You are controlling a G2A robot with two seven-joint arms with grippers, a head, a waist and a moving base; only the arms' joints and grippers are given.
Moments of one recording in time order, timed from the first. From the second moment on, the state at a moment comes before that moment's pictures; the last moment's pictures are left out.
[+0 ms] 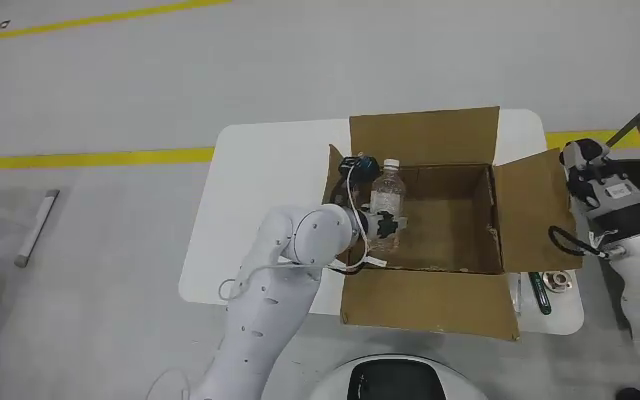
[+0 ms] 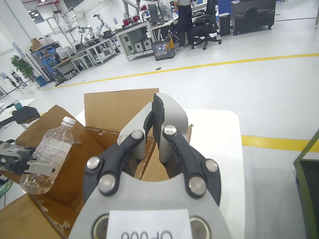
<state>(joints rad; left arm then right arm) 0.74 -1.53 -1.02 -1.63 0.87 0.25 -1.31 -1.52 -1.09 1.83 -2.00 -0.70 -0.21 0.13</state>
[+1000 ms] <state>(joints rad) 0.57 -1.58 -0.84 -1.32 0.89 0.39 -1.33 -1.59 -1.10 1.82 -2.01 -0.70 -0.25 0.15</state>
